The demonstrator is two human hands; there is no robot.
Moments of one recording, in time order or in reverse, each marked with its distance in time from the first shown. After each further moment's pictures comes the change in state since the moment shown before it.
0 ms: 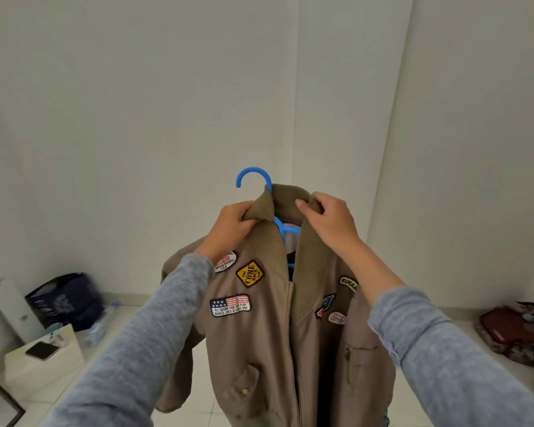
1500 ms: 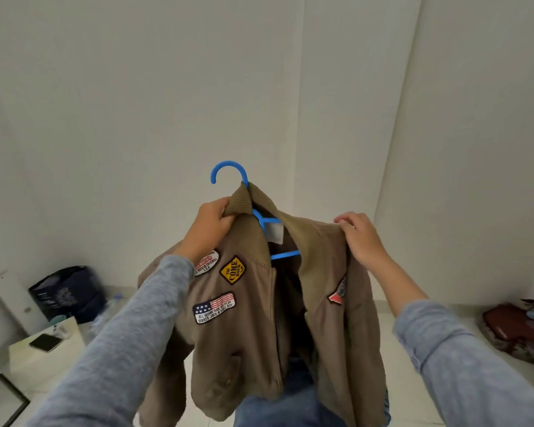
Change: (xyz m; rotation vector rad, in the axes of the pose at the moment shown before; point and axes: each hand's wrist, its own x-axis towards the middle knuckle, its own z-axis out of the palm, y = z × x) left_hand -0.005 -0.023 -0.025 0.096 0.098 -0.089; right_hand -0.005 0.083 -0.008 -0.051 -0.020 0.292
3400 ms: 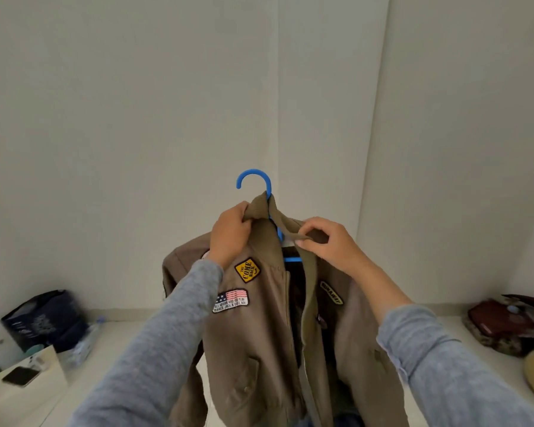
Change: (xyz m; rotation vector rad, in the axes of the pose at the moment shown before) left_hand 0.032 0.026 0.063 0.084 0.029 0.019; right_hand -0.018 -0.032 -0.015 0.129 -0.195 -0.357
